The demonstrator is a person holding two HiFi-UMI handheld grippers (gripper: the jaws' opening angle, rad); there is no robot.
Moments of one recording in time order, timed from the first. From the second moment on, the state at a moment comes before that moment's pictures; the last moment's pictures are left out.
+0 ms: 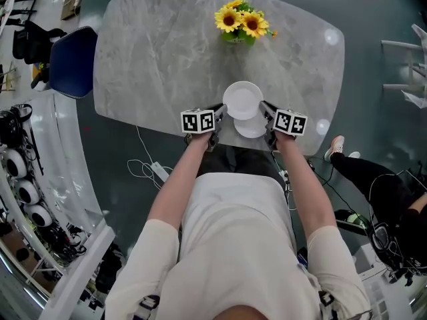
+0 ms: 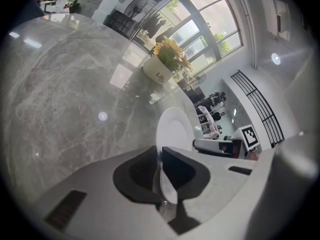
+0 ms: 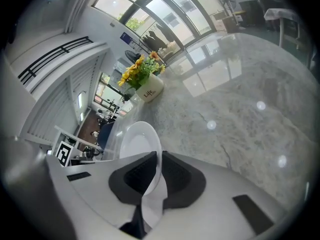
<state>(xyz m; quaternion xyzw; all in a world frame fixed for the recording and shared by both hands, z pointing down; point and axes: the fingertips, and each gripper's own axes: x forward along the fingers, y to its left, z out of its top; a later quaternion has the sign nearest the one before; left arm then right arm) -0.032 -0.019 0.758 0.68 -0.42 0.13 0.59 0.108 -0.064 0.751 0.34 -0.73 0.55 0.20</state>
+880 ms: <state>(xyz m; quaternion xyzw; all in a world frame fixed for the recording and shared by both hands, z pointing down) 0.017 0.036 0.778 0.68 -0.38 0.21 0.59 0.153 0.005 0.773 0.34 -0.74 0.52 0.28</state>
